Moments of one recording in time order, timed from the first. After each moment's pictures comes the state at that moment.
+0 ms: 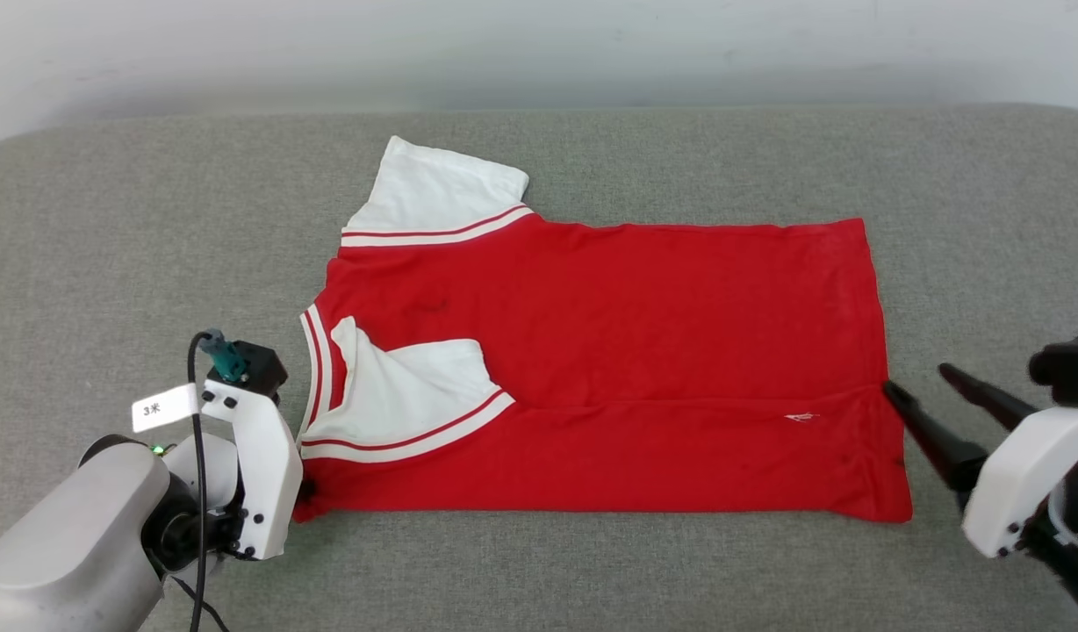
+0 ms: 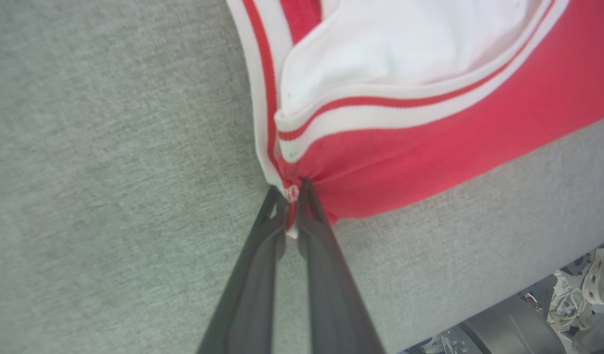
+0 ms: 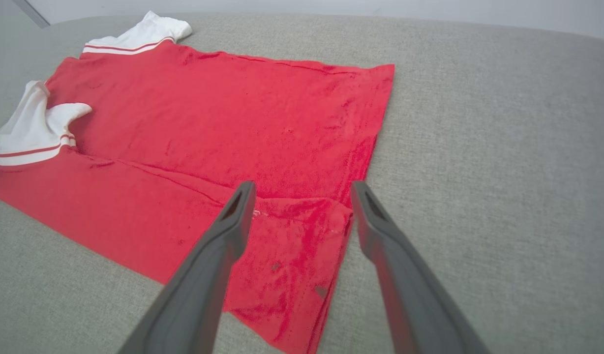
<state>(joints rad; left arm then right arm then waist) -0.60 0.68 -0.82 0.44 -1.00 -0.11 0.70 -0.21 -0.52 0.22 0.10 0.65 0.13 0.29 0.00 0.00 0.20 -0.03</state>
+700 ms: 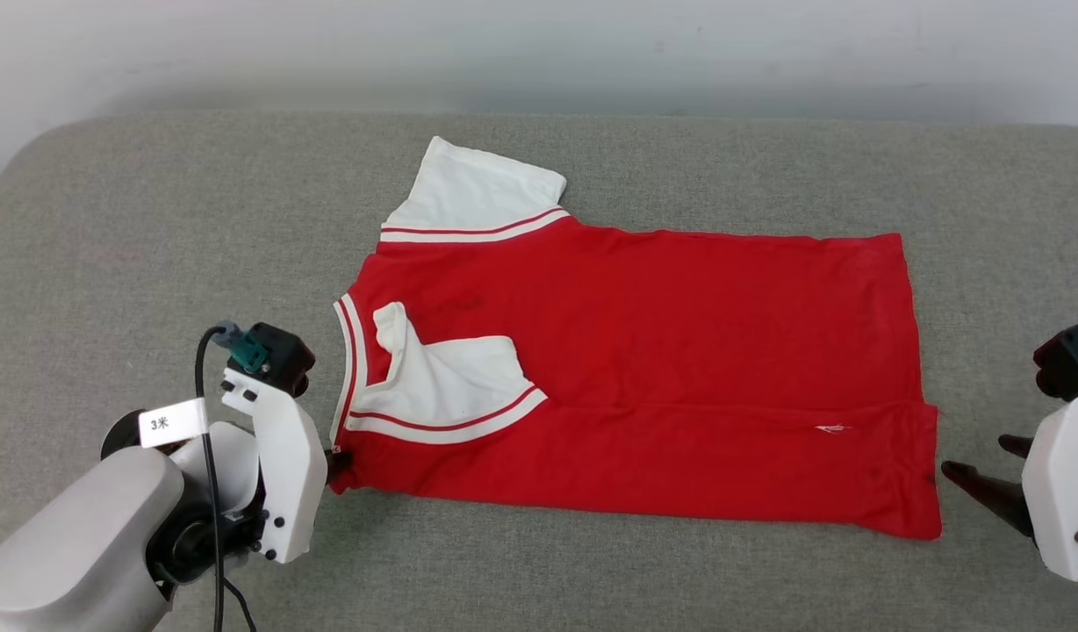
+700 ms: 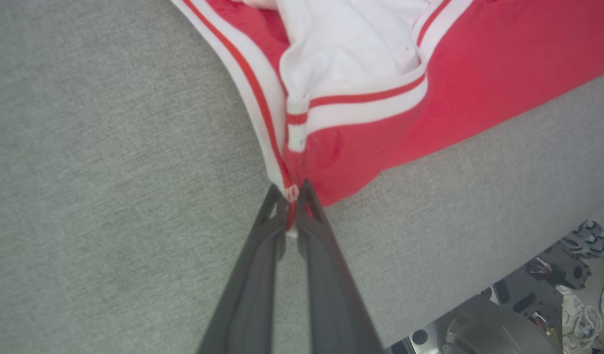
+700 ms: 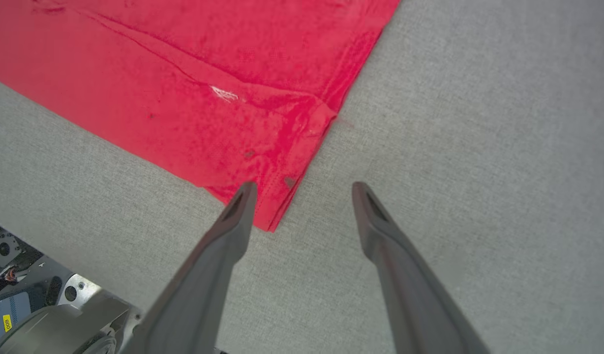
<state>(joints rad) -0.56 0.74 -0.80 0.19 -0.99 -0.07 0.61 -0.23 -0.74 0.23 -0.05 0.74 0.13 0.84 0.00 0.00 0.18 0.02</state>
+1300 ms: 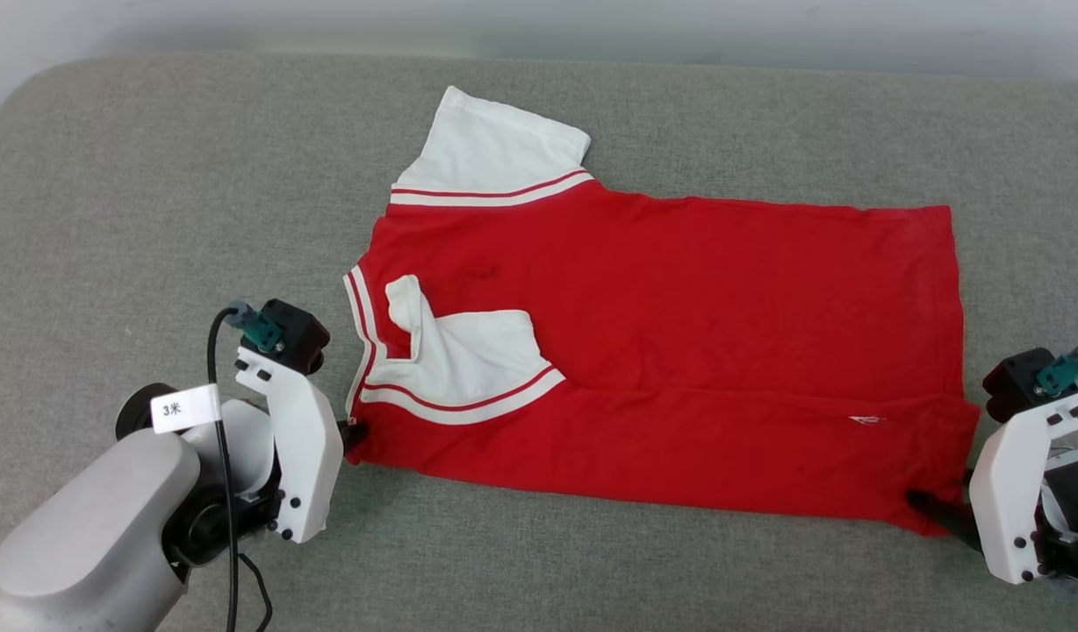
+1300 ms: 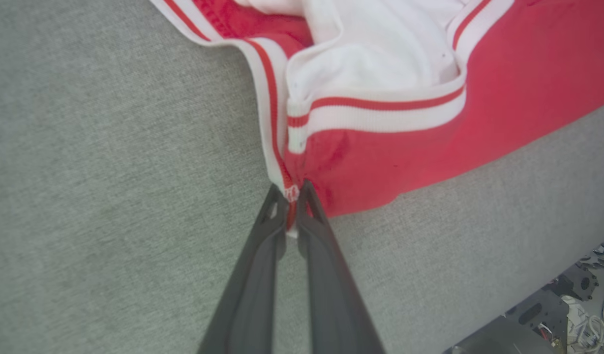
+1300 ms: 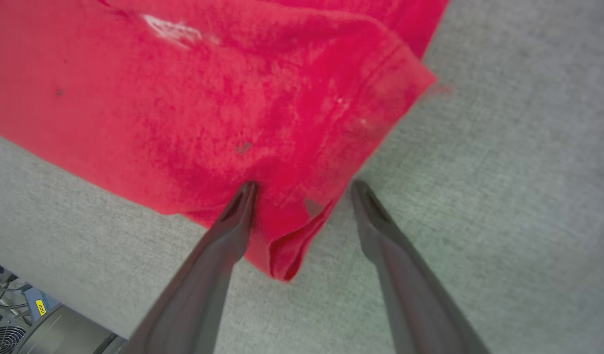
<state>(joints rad) -0.60 0.71 -0.80 0.19 -0.95 -0.07 0.58 -0.29 -0.64 0.37 0.22 0.71 0.13 0.81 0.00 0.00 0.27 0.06</state>
